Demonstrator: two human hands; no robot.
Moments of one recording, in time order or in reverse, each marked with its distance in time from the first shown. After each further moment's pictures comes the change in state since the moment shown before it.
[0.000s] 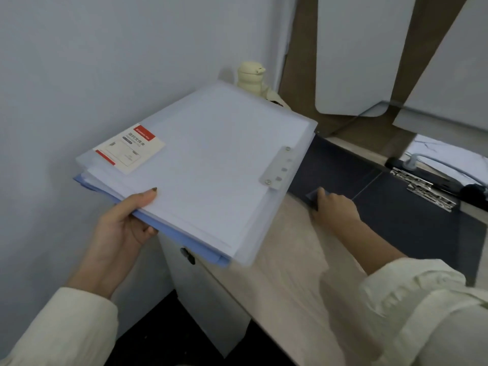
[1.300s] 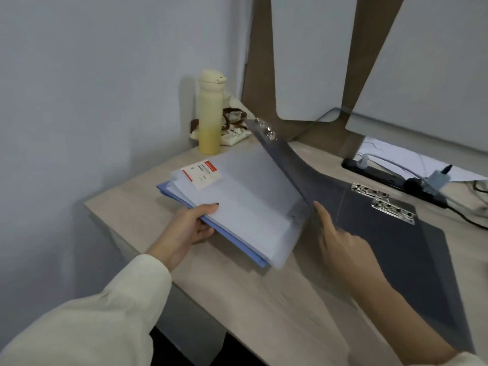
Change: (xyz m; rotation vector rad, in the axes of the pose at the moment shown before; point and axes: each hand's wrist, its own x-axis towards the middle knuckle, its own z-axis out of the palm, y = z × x) left_hand 0.060 -0.087 0.071 0.184 -0.151 -0.377; right_hand -0.118 0.023 -0.032 0.056 0.259 0.012
